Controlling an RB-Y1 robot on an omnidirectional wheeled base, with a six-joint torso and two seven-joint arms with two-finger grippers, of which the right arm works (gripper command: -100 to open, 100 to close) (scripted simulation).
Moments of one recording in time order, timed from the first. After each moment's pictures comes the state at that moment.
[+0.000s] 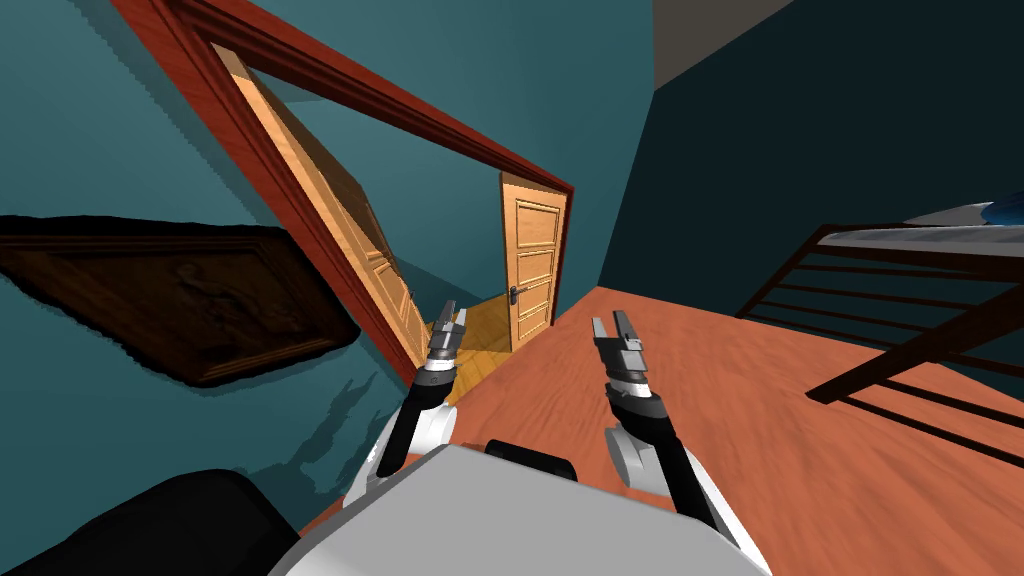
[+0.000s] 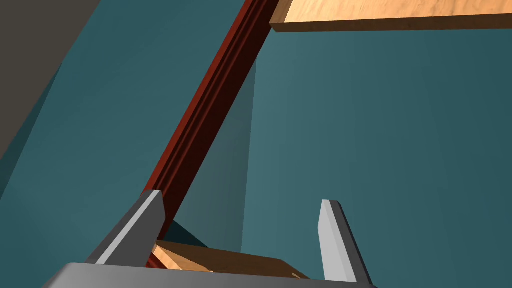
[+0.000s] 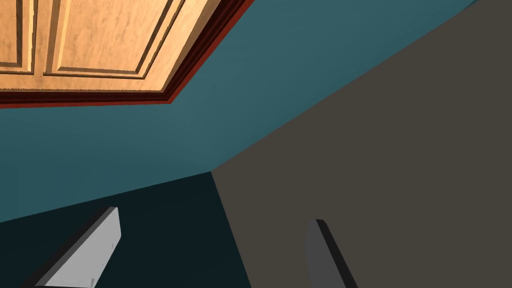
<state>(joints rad) 0.38 -0.05 0.15 -2.17 0.10 -0.52 -0.03</state>
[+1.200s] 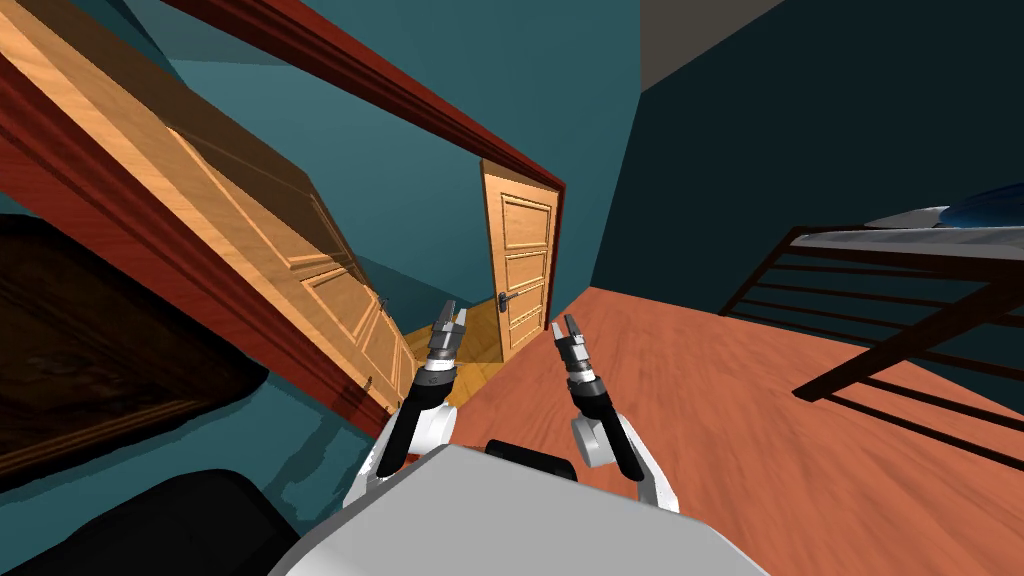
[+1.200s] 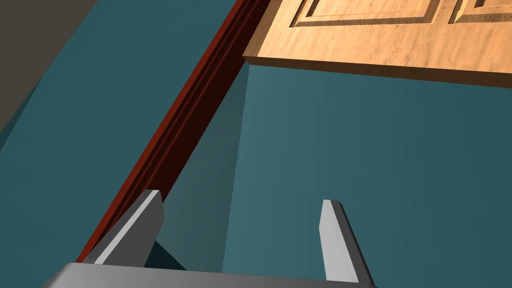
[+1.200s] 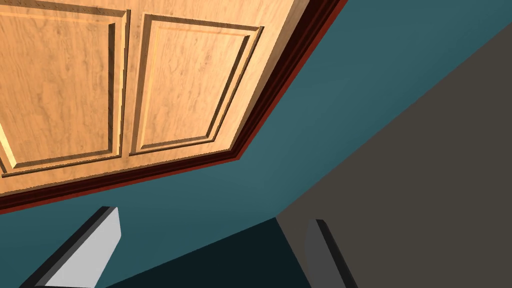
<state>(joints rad) 0.23 -0.09 0.35 -1.94 0.07 -0.49 -0.09</state>
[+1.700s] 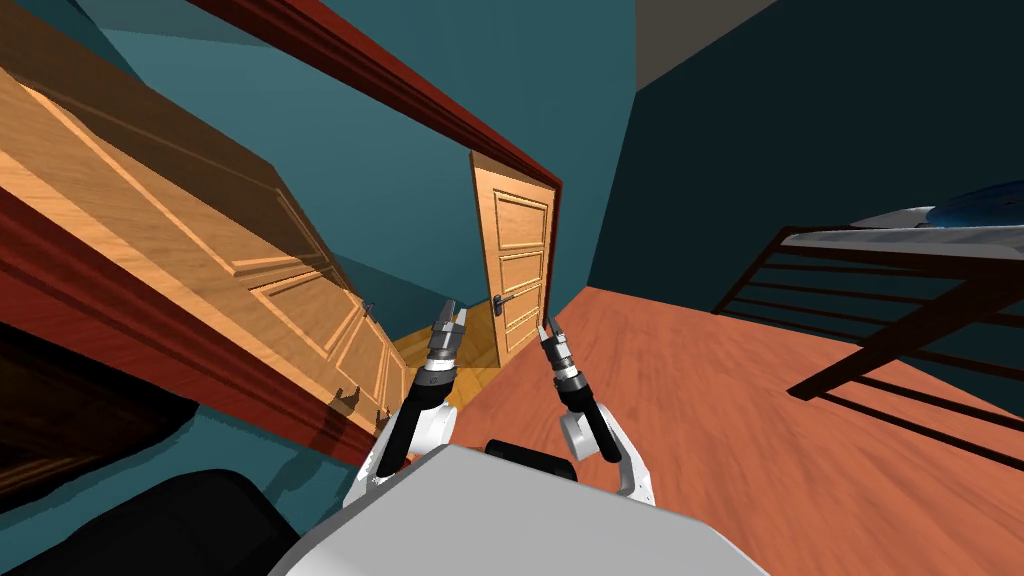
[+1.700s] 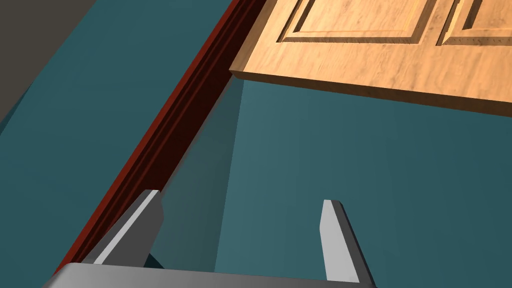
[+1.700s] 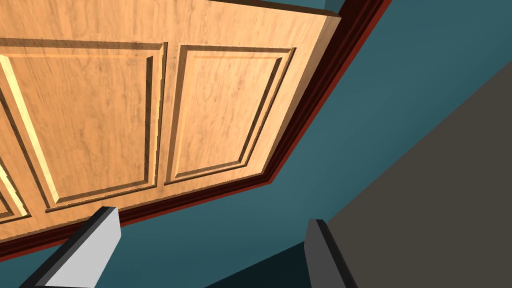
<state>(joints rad) 0.15 -0.10 0.44 -1.83 0.06 -0.47 -0.13</state>
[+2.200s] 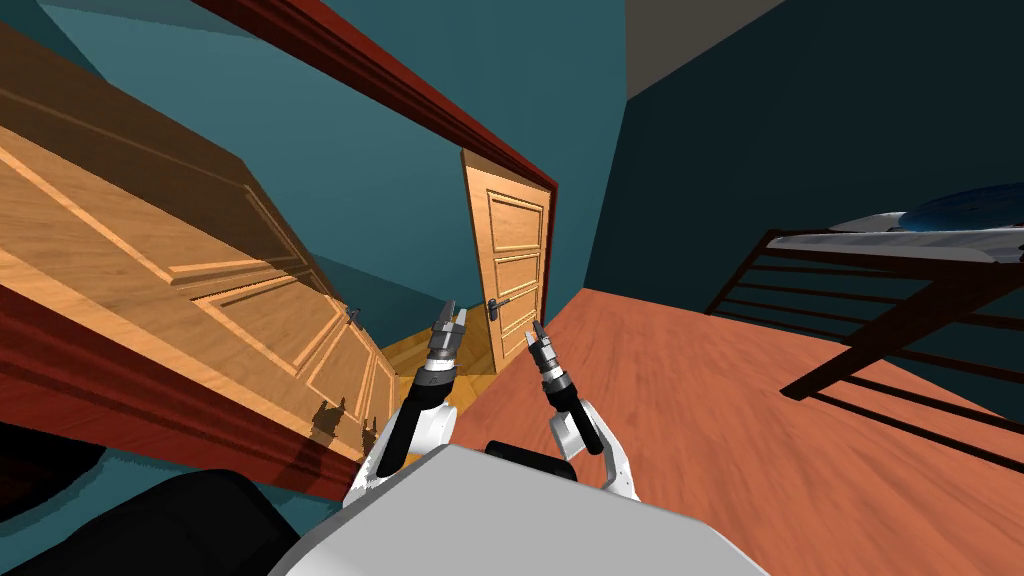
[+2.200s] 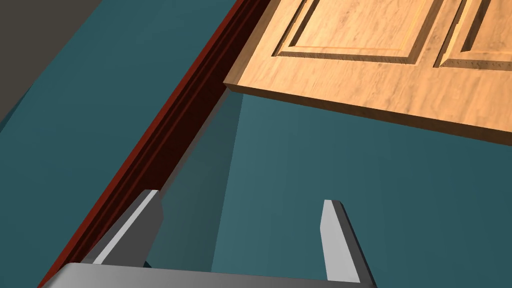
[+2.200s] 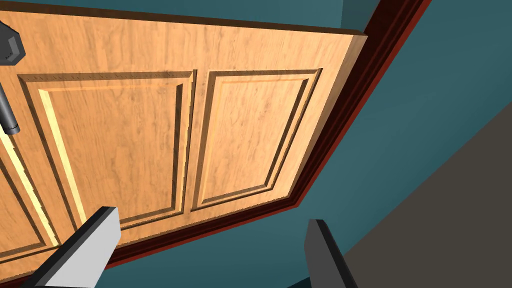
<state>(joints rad) 0.08 -0.10 0.53 -1.72 0.05 -0.46 -0.15</state>
